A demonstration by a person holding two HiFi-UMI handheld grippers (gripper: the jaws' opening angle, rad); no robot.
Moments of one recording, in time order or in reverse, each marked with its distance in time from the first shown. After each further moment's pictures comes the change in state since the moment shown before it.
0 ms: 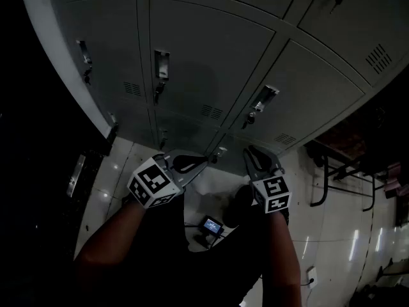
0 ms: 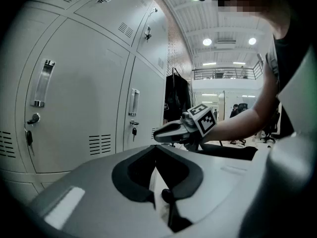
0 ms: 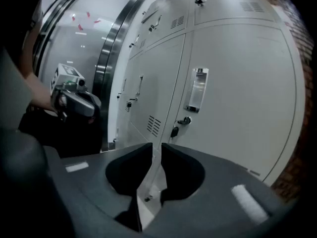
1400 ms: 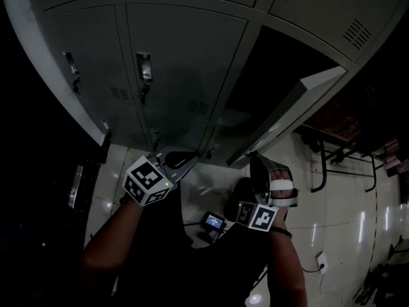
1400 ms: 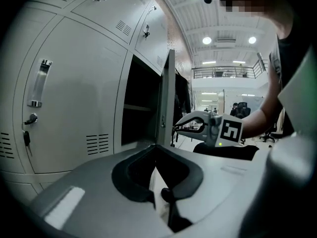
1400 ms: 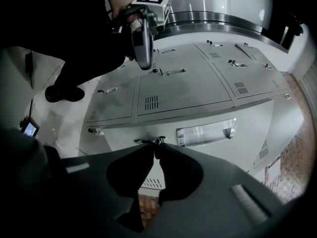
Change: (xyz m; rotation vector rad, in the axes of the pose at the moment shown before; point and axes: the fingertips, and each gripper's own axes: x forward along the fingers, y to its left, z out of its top) left arm -0.002 -0.001 -0.003 0.011 0.020 -0.015; right arm -0.074 0.017 -0.009 -0.976 0.273 -0.477
